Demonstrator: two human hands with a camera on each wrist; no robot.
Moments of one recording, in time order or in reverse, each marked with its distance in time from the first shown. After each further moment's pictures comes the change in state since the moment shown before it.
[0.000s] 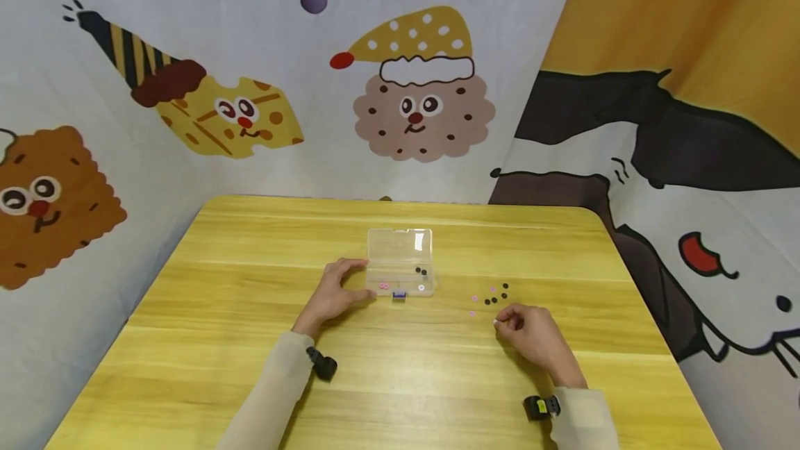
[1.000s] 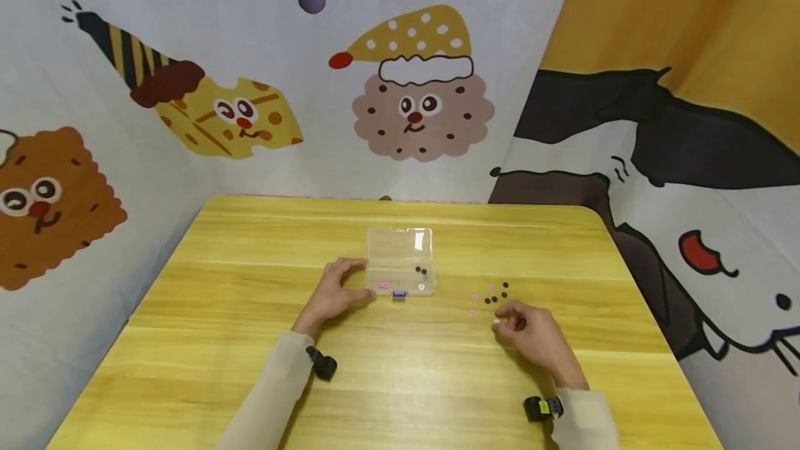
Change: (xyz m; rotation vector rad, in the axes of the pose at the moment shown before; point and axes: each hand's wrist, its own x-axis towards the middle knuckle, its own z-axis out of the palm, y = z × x) left_hand 0.000 0.002 -0.001 0.011 -0.002 -0.003; right_hand -0.002 0.007 0.001 0.036 0.007 -0.045
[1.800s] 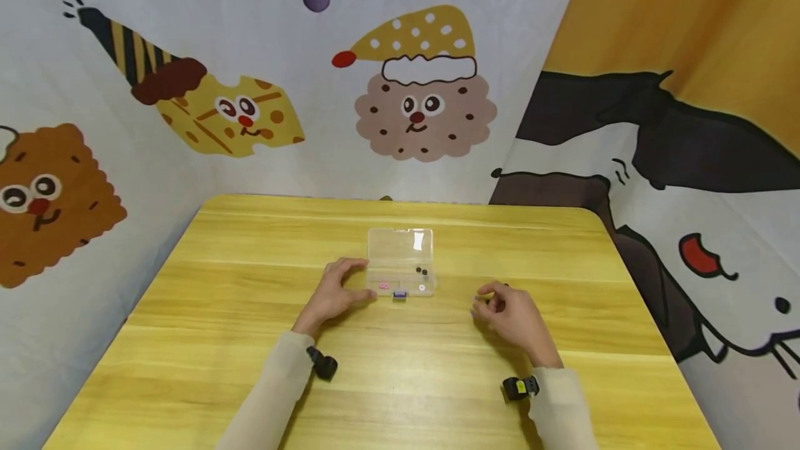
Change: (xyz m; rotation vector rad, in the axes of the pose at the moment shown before) left_hand -0.002 -0.001 0.000 -0.008 -0.003 0.002; right_hand 0.032 -0.029 0.010 0.026 0.015 -0.044
